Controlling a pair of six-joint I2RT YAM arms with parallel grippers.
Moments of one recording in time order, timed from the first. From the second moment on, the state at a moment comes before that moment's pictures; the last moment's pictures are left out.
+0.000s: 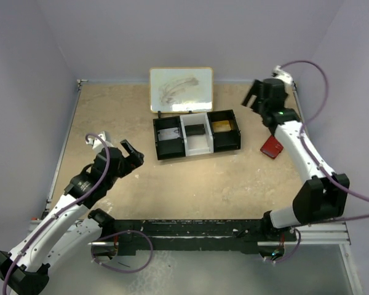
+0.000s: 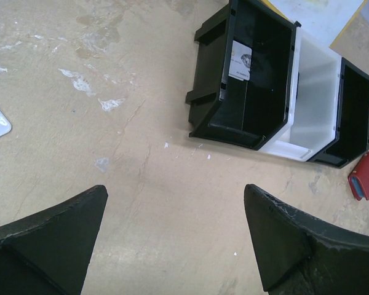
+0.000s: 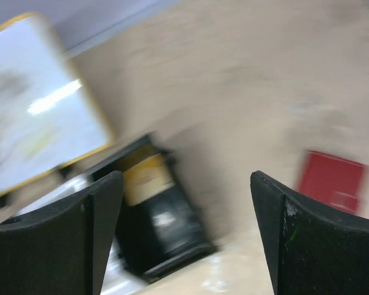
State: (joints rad) left arm -0.56 0.68 0.68 -0.64 -0.38 -0.94; right arm 0.28 1.48 1.34 -0.39 0.33 0.46
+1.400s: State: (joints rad) left arm -0.56 0.64 0.64 -0.63 -0.31 -0.91; right arm -0.14 1.24 0.59 -0.22 -0.12 0.48
